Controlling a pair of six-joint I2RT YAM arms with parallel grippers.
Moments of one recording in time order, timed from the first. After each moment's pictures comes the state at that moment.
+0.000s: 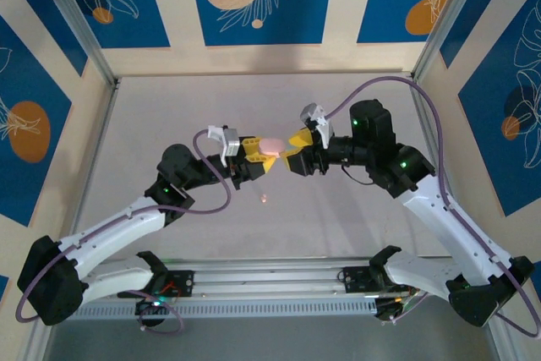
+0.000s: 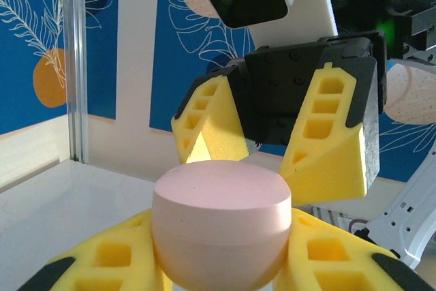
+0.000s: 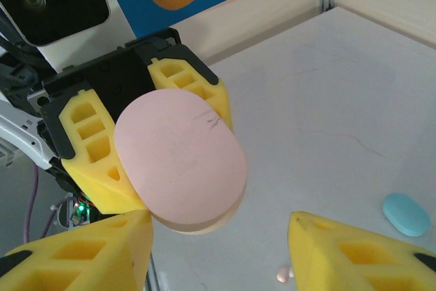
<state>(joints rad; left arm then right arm) -0.73 1.08 0.69 0.59 0.59 -0.23 0.58 1.05 1.20 -0.59 -0.62 -0.02</state>
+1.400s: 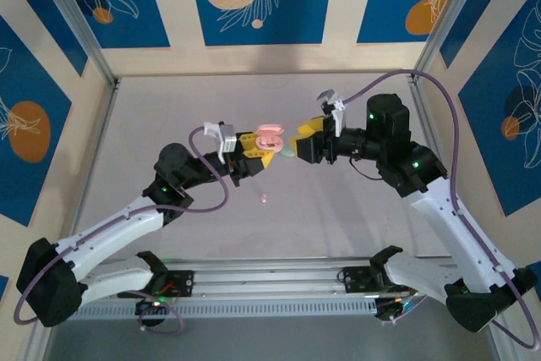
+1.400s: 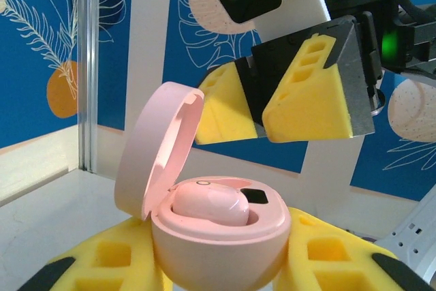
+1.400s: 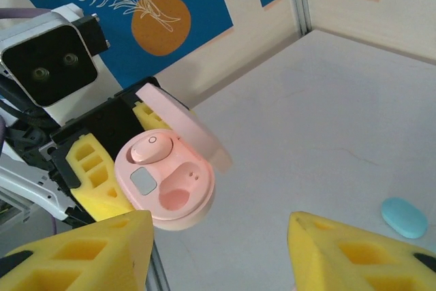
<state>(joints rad) -0.73 1.07 0.71 0.59 0.54 -0.25 0.50 1.02 1.24 -0.56 -0.64 0.16</state>
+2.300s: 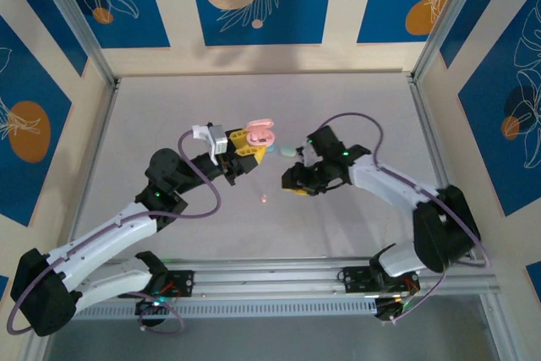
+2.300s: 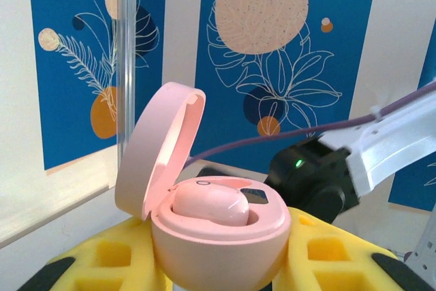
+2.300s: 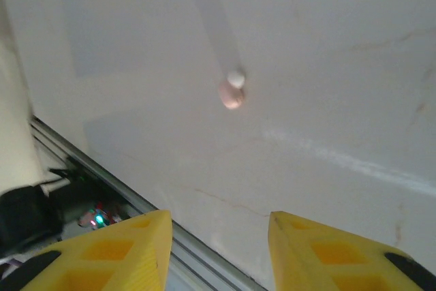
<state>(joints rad) -0.73 0.99 0.68 0.58 0.44 -0.19 0.57 1.46 0.94 -0.61 -0.54 0.66</state>
